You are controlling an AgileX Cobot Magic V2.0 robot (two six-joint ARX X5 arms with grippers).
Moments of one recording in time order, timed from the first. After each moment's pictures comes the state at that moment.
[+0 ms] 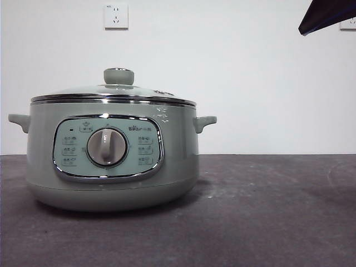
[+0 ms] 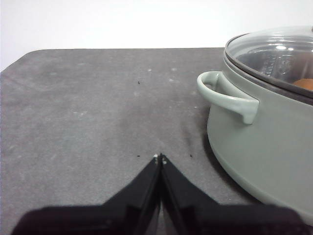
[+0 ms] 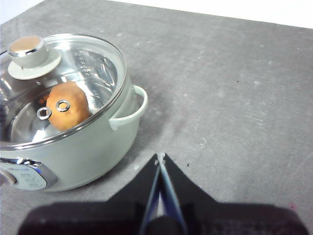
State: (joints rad) left arm 0.00 0.00 0.02 -0.19 0.03 -0.02; right arm 0.57 0.77 0.73 -0.40 0.09 0.06
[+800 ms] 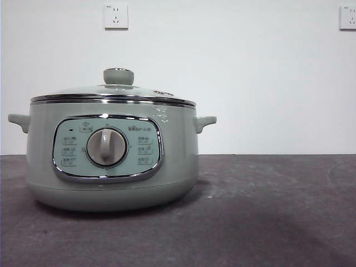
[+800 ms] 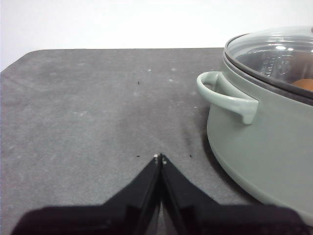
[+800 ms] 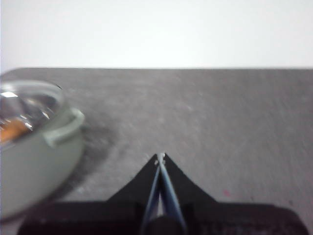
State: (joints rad) left arm 0.00 0.00 0.02 -0.19 0.03 -0.02; right arm 0.18 0.20 0.34 -0.31 -0.09 0.03
